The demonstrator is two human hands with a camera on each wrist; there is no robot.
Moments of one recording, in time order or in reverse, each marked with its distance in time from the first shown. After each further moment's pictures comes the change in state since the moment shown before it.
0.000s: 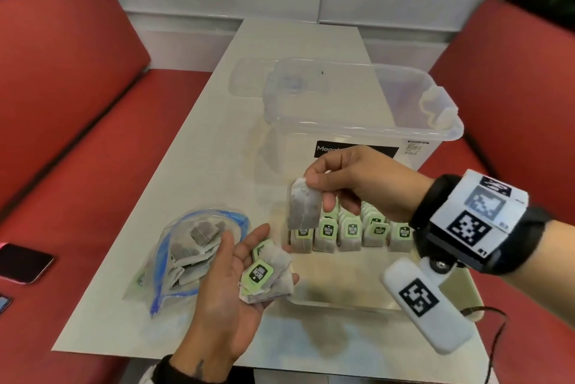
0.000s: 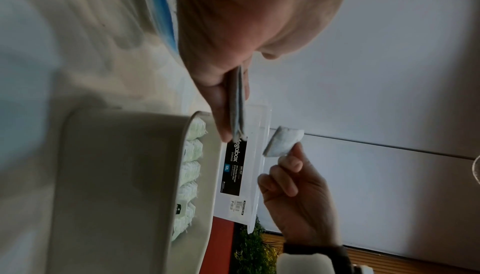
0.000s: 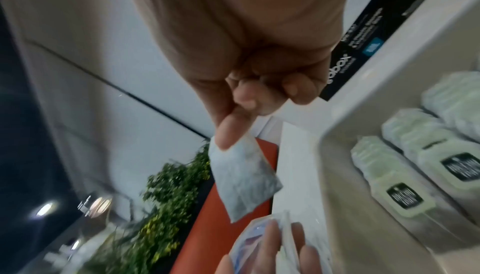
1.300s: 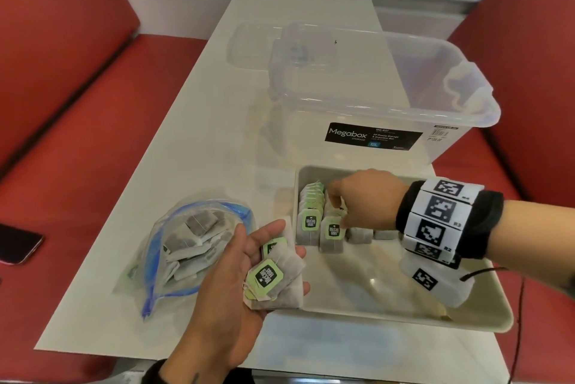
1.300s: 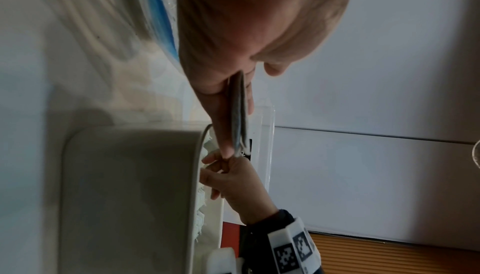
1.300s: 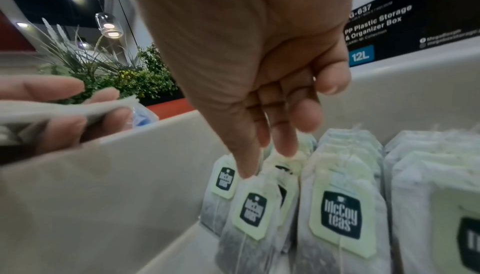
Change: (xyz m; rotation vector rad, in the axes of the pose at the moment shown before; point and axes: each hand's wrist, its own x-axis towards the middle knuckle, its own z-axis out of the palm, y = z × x) left_hand 0.006 0.006 0.000 0.047 -0.009 -0.084; right_hand 0.057 0.068 -0.002 -1.372 -0.138 0.054
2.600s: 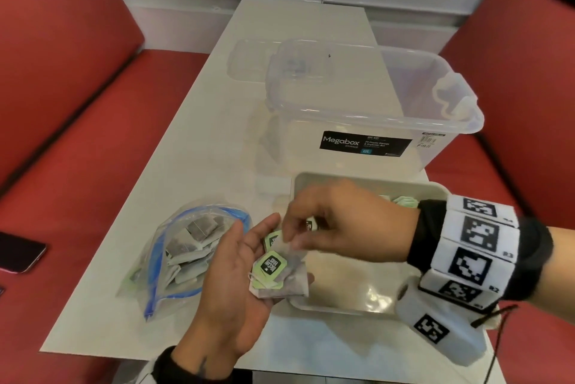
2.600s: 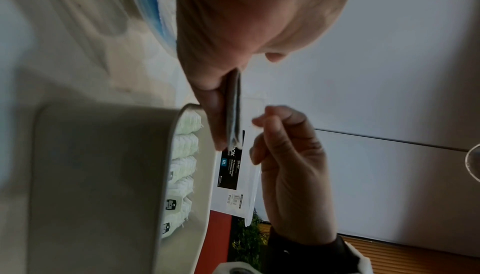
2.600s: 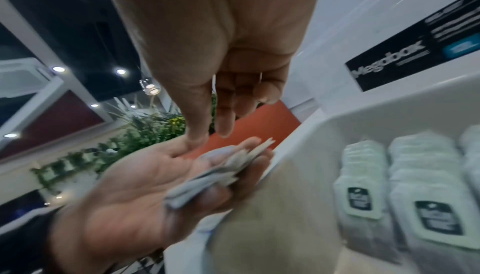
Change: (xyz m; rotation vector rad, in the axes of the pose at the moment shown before) left_hand 0.004 -0.001 0.005 -0.004 -0.013 0.023; right_hand -0.054 -0.040 -0.036 0.578 0.244 -0.454
